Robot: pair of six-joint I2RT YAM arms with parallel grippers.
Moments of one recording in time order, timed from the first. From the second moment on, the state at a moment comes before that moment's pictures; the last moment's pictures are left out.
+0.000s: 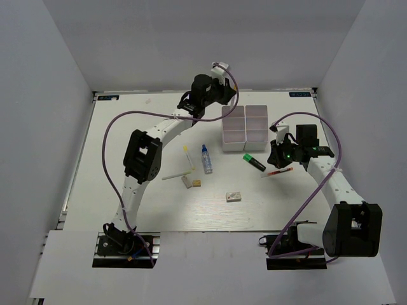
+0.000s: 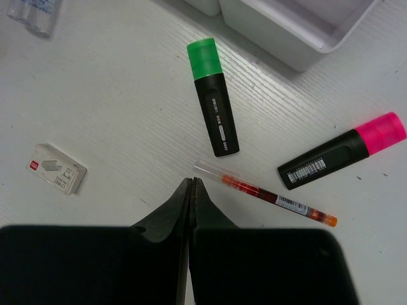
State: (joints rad) left arm -0.57 2.30 2.00 0.22 0.27 -0.16; right arm 0.05 1.24 0.84 -0.53 -0.51 -0.37
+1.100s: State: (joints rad) left arm -0.60 1.51 1.44 -0.05 0.00 -0.30; right arm 0.23 1.39 1.05 -0.56 -0.73 -0.45
